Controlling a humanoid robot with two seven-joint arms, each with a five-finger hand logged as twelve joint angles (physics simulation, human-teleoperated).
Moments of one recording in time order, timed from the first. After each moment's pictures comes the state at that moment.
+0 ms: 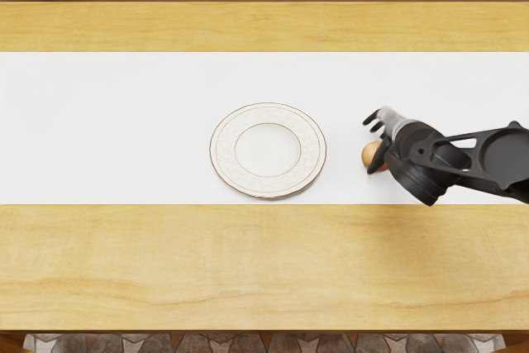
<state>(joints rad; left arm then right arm) 0.00 0.00 -0.28 -0.15 0.00 -0.12 0.30 1.36 -0.42 -0.35 1.37 -0.47 -0.61 -0.61</state>
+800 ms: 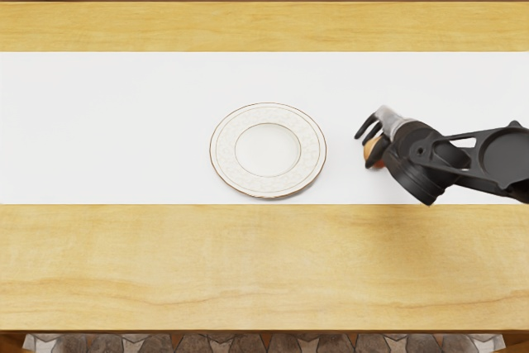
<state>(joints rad) 0.00 0.00 -0.28 -0.15 0.00 -0.12 0.30 1.36 -0.42 -0.33 1.38 -0.47 -0.61 -0.61</state>
